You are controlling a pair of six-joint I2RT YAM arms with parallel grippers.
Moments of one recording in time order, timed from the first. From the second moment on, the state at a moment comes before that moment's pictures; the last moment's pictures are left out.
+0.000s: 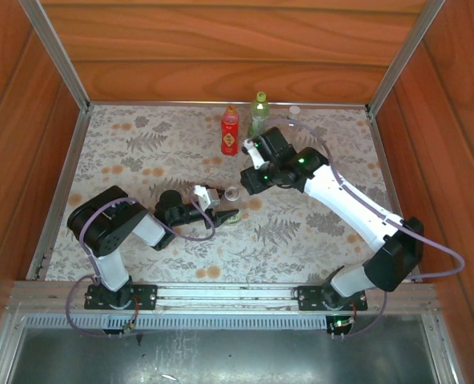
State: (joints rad) left arm -0.69 1.78 0.37 1.35 0.60 0.06; right arm 0.72 1.46 1.36 -0.89 -0.01 0.16
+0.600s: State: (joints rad) left arm -0.68 1.77 0.37 1.35 0.59 0.06; right arm 0.40 1.84 1.25 -0.50 0.00 0.26
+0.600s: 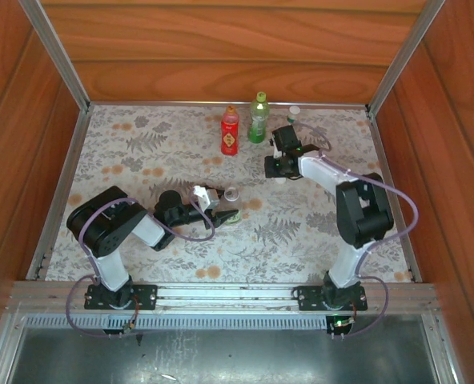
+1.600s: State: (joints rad) left arm -0.68 1.75 0.36 1.33 0.58 0.06; right arm 0.29 1.87 1.17 -0.54 -0.03 0.29
